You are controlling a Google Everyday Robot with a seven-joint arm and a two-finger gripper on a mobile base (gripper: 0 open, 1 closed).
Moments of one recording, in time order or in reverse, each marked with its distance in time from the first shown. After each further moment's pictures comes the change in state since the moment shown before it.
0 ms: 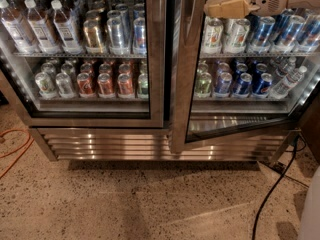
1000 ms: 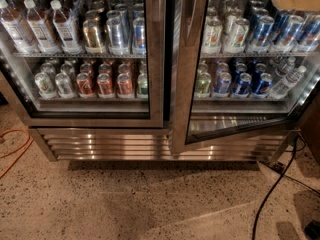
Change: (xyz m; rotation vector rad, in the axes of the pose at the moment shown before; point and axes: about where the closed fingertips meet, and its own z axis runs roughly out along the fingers) arm -0.017 0.039 -0.139 0.237 0.247 0.042
